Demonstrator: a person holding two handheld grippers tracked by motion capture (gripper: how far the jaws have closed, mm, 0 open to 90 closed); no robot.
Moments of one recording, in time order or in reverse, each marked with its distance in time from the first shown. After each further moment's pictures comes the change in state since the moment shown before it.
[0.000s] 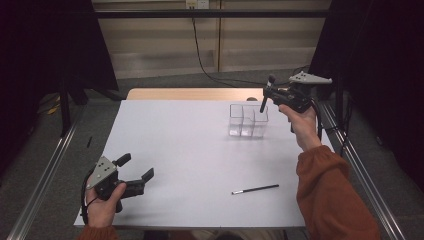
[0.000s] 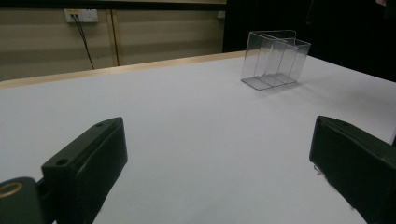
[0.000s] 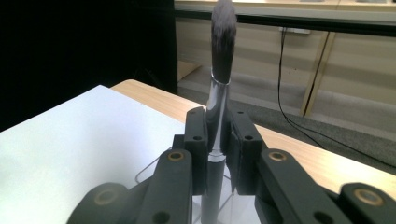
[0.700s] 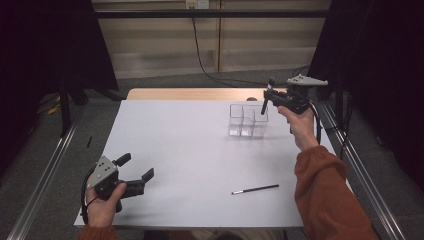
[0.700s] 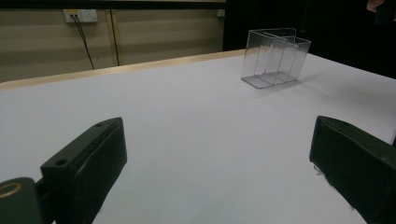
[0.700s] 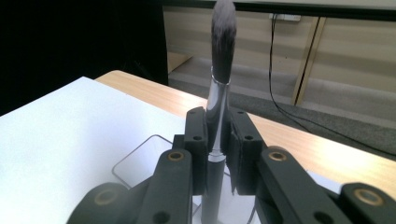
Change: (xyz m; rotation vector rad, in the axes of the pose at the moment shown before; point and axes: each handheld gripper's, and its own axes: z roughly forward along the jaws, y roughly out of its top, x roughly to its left) left arm 0.000 0.001 0.000 0.012 -0.004 0.020; right arm -0.008 -0.013 0.011 0.039 -0.032 0.011
